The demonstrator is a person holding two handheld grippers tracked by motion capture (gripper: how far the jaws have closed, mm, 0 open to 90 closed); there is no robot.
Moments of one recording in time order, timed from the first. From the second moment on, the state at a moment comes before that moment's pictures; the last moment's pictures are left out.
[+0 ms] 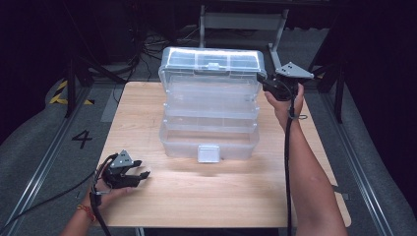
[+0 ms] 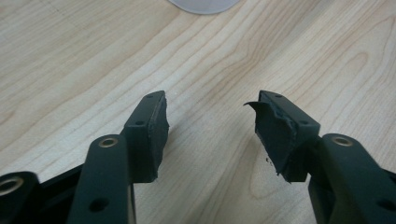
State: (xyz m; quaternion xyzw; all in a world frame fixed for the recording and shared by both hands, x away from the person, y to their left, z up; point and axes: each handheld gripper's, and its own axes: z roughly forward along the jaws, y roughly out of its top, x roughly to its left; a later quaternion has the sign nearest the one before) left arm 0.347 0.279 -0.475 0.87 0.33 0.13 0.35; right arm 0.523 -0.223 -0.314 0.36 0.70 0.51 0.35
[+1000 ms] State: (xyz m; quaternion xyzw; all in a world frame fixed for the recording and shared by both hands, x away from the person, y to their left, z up) left arm 0.345 0.272 -0.481 0.86 0.35 0.13 0.34; right arm 0.536 -0.226 -0.304 0.36 0.71 0.50 0.34
